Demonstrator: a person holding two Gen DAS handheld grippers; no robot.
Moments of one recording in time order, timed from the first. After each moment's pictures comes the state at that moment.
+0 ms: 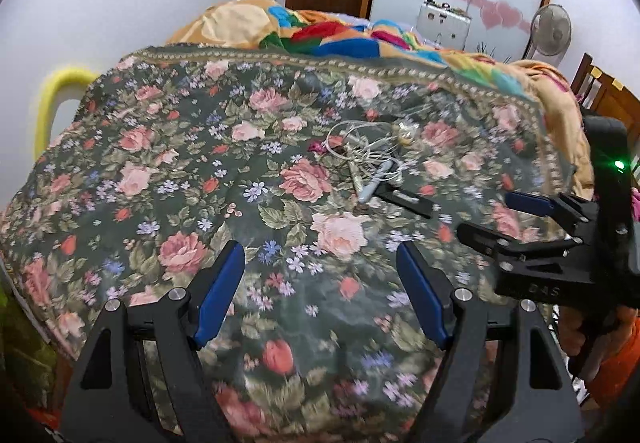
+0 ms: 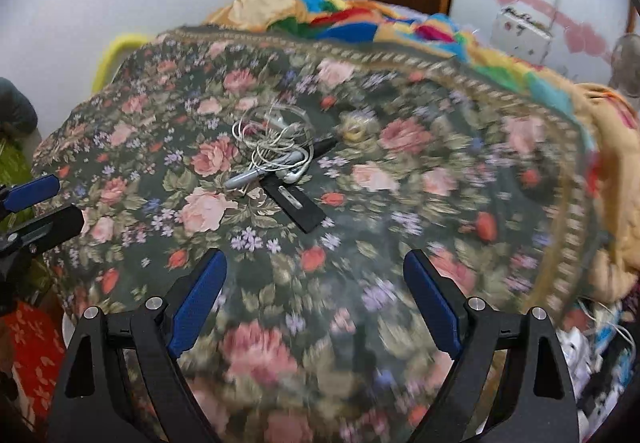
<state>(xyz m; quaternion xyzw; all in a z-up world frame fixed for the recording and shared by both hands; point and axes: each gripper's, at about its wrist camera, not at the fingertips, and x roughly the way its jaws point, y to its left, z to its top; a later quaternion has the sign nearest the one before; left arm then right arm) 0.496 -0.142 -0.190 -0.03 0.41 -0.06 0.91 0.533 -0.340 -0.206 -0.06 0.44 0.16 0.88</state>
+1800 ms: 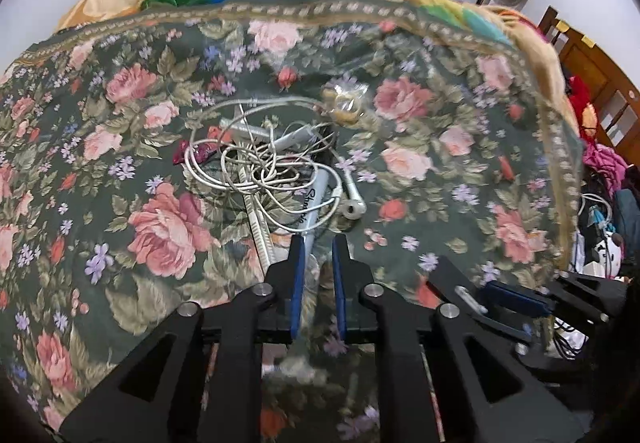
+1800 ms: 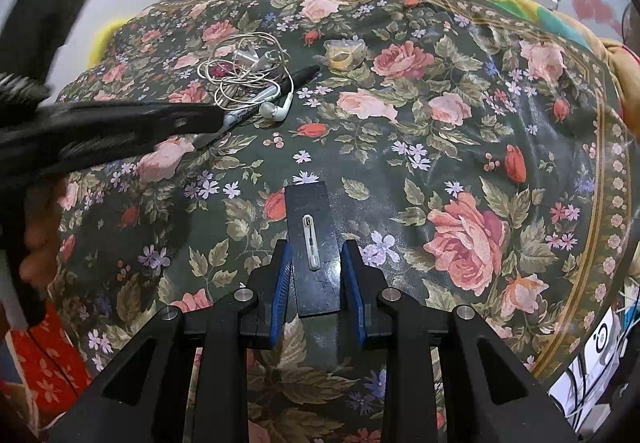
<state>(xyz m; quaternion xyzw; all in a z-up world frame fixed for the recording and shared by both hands) 0.614 -0.218 -0.258 0.00 0.47 -0.17 0.86 0.533 -0.365 -0.259 -0.04 0.47 0.16 0.87</state>
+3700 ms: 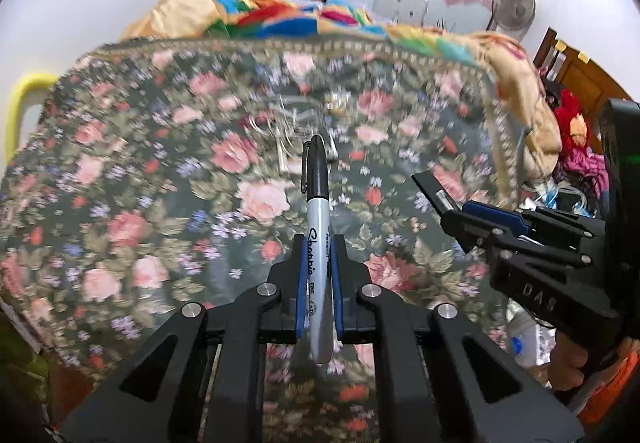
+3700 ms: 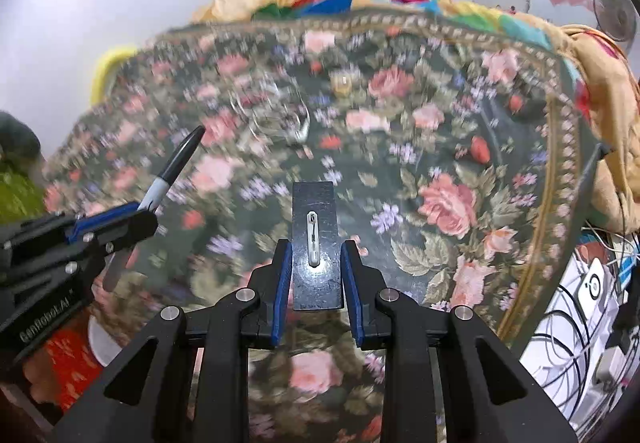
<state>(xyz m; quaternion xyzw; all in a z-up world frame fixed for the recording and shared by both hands) 0.457 -0.188 -0.175 -0.02 0.43 -0.13 0.89 0.476 -0.356 -0.204 0.01 0.46 0.13 0.88</state>
